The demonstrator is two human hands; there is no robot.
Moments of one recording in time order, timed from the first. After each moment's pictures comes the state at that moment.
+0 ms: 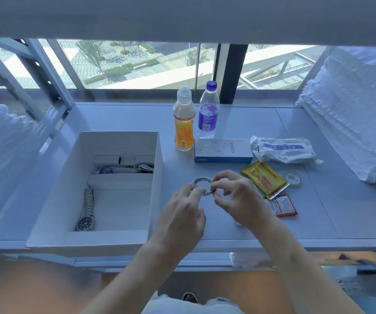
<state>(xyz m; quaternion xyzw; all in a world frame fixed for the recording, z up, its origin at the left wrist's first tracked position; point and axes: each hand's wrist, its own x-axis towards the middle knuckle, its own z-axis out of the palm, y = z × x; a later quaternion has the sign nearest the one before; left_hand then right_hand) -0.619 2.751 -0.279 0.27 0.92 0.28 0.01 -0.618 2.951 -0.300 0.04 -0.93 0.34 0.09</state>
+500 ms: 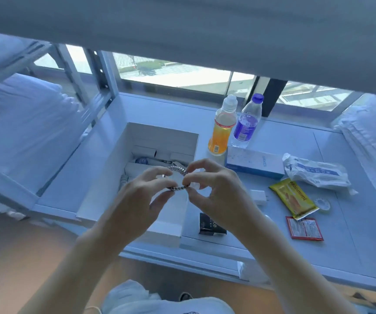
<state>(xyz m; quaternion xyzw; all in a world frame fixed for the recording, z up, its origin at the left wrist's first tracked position) -0.642 2.606 -0.225 0.26 0.90 0.33 -0.09 -0.636 2.827 -0.206 0.19 -0.90 0.39 0.08</state>
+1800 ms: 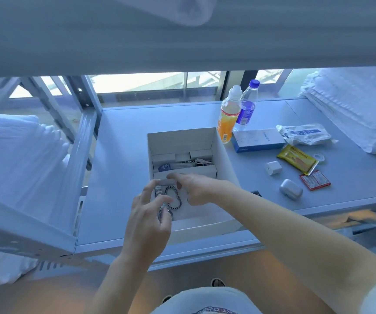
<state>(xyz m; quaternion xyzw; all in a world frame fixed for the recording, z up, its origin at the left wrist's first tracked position) -0.669 2.469 -0.289 0.20 0.90 0.39 0.02 -0.724 2.679 -0.288 0.04 -0.94 0.19 -0.27</state>
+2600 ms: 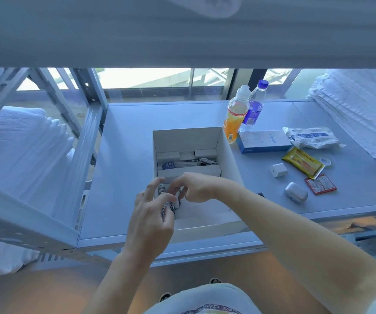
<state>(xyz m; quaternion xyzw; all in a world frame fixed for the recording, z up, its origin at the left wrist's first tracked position) -0.670 2.469 -0.288 0.21 0.90 0.38 0.01 -0.727 2.668 -0.273 0.08 -0.91 0.30 -0.29</state>
